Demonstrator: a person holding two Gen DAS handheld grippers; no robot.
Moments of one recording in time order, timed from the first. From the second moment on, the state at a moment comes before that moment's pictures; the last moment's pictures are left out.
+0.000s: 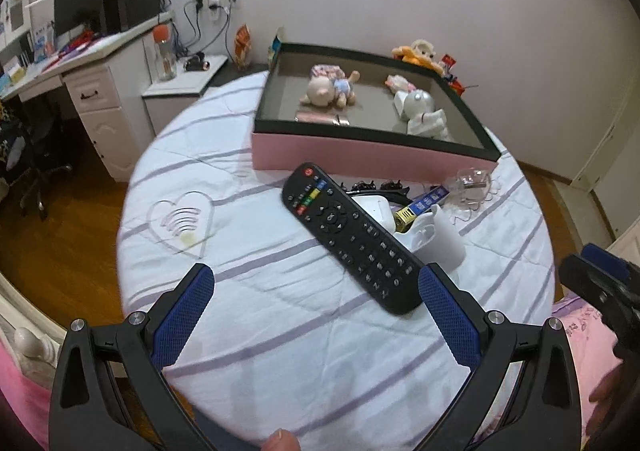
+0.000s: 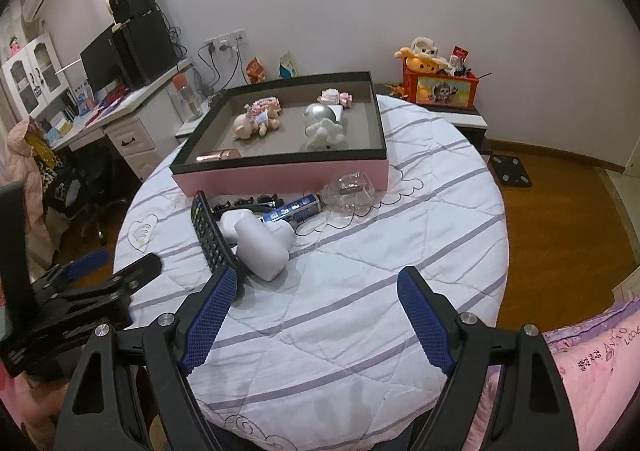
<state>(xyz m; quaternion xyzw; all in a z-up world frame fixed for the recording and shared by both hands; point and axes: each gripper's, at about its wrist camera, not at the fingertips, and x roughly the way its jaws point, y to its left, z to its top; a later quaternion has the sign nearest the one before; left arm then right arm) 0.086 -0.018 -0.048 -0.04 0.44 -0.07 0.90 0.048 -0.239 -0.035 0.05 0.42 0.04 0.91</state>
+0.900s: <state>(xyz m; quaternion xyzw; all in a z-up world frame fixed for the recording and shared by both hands) 0.118 -0.012 -0.110 -0.02 0.46 -0.04 0.89 0.097 -0.219 -0.084 0.05 0.46 0.09 0.88</state>
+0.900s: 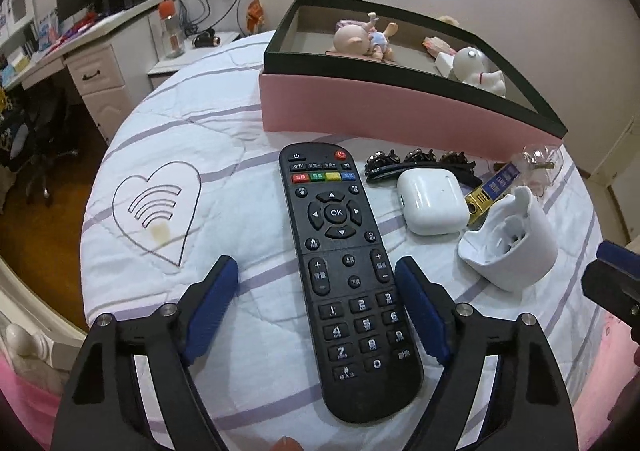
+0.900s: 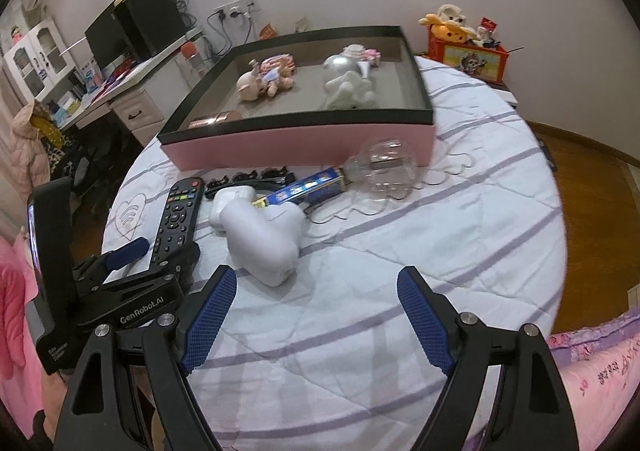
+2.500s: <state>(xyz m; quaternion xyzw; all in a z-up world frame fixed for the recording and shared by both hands) 0.122 0.016 -0.007 -0.05 0.38 -0.11 0.92 0.129 -0.227 -0.021 0.06 0.38 0.10 0.92</state>
